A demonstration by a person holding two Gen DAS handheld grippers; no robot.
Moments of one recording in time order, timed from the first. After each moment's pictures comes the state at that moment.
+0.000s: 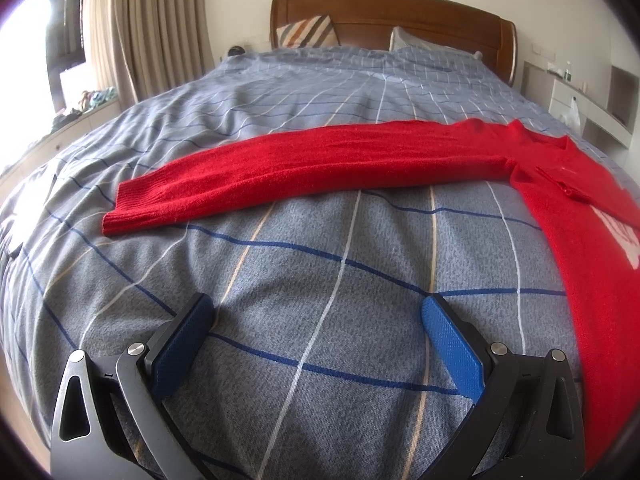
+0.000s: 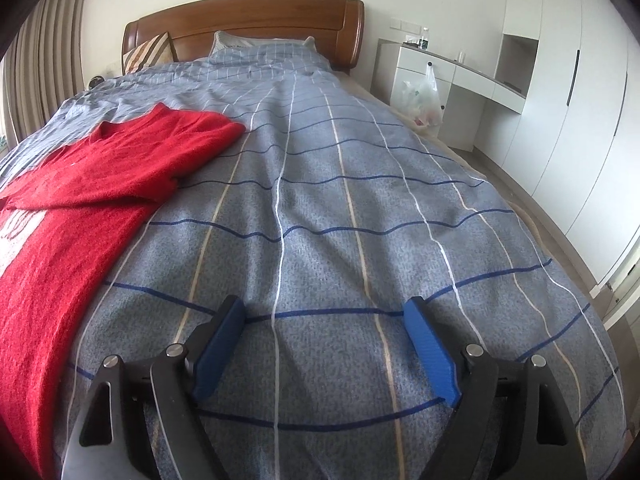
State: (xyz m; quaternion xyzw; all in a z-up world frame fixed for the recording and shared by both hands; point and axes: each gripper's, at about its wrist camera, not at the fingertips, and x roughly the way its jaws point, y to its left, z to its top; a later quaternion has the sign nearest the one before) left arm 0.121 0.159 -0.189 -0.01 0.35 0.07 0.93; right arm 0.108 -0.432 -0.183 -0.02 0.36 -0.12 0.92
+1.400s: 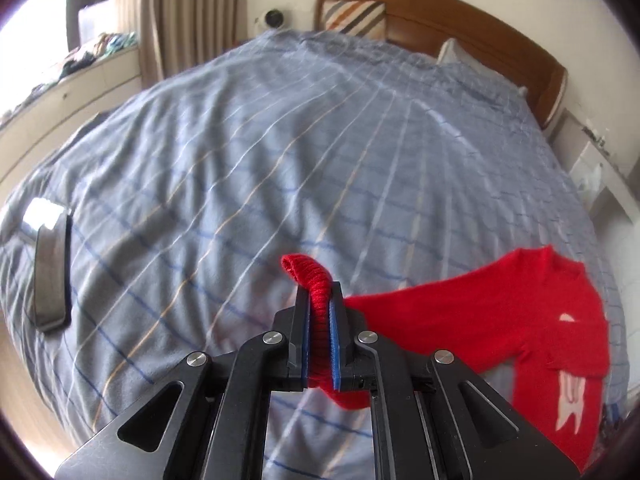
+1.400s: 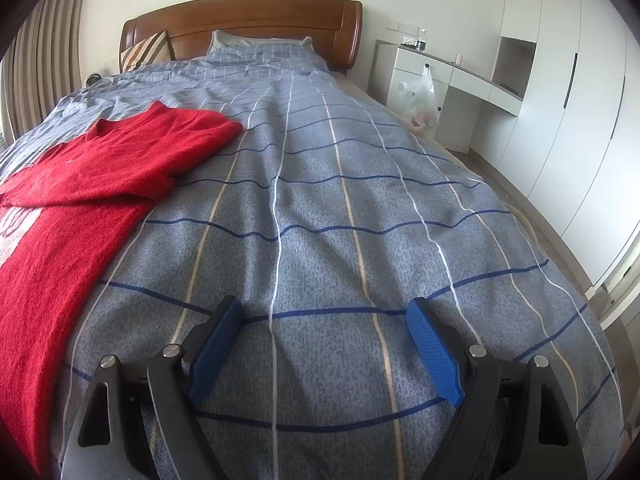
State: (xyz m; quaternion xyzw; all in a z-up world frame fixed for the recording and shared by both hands) left arm 0.244 0.255 -0.054 -0.11 0.40 0.07 0.91; right arm 0.108 -0.429 -0.183 -0.03 0.36 -0.13 0.92
